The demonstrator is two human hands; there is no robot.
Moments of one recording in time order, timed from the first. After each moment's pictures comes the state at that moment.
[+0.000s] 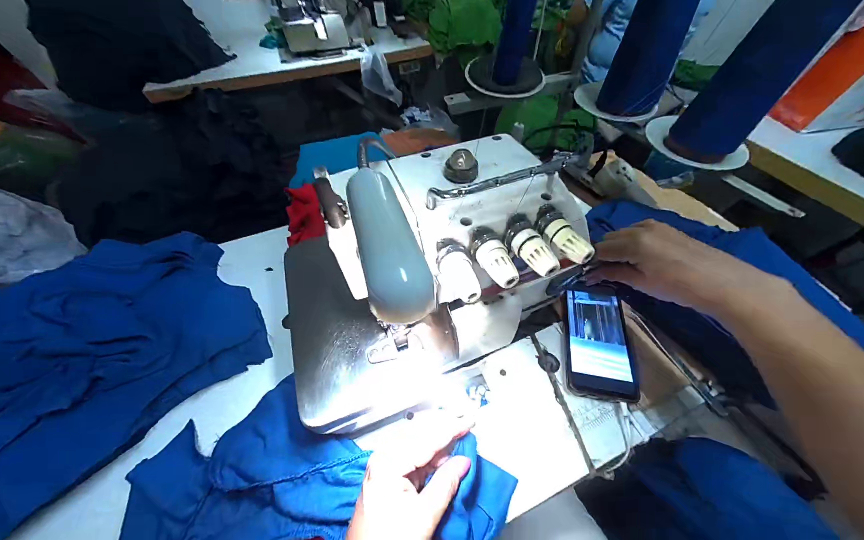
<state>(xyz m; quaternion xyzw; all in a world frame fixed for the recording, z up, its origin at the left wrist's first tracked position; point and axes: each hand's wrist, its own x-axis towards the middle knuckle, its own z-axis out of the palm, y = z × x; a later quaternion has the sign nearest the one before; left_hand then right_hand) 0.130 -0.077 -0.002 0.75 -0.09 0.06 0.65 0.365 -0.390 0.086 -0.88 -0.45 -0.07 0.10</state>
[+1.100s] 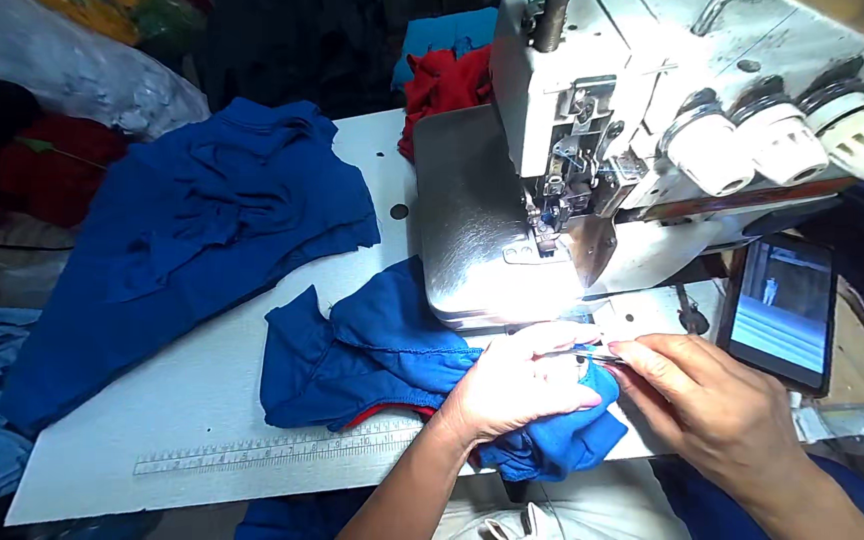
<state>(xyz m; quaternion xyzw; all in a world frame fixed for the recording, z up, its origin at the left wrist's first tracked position) 0.143 -0.069 0.005 0.59 0.02 -0.16 0.79 0.199 -0.291 -0.007 -0.85 -0.43 -0.21 0.23</state>
